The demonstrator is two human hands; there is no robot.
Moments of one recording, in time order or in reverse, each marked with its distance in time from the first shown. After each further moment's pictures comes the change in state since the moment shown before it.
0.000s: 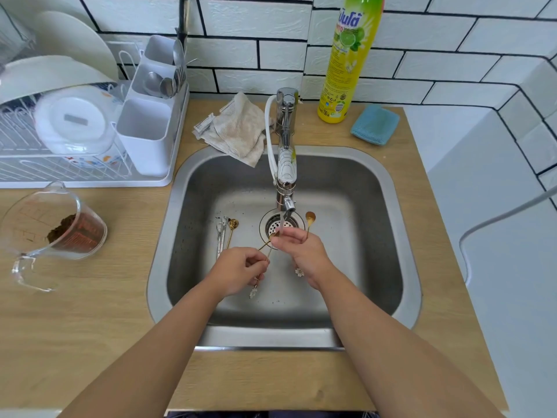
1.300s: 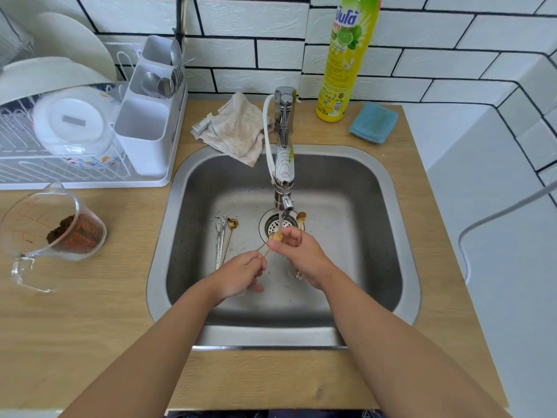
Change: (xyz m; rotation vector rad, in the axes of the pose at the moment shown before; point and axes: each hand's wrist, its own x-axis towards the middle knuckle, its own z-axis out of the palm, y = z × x) left_hand -0.003 0.009 0.002 -0.148 -0.214 -0.145; right_hand -0.003 0.001 -0.006 -0.139 -0.138 -0.066
